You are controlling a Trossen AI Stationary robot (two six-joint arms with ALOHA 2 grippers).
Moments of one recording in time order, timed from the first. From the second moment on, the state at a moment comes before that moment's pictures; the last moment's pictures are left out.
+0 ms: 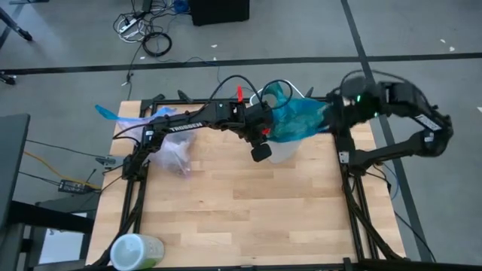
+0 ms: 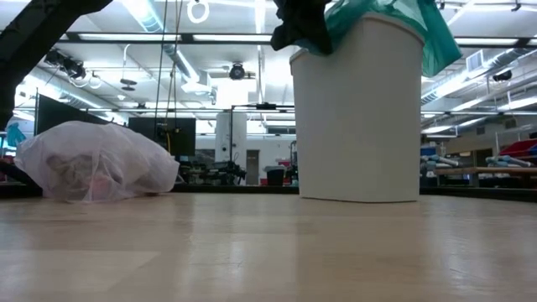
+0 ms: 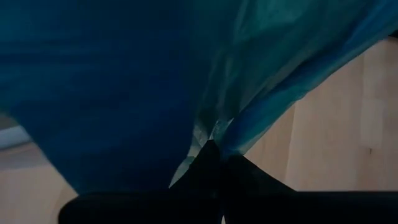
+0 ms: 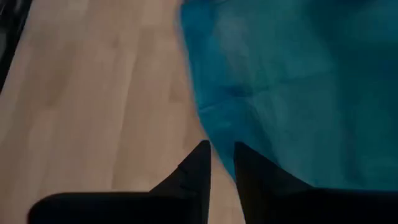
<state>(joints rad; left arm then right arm) 0.10 2.12 2.35 -1.15 -0.03 -0.18 -0.20 1.05 1.60 -1.32 -0.05 -0.29</state>
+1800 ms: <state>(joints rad) 0.06 2.13 2.35 -1.18 -0.03 -0.14 0.36 1.25 1.61 -1.42 0.57 -0.10</state>
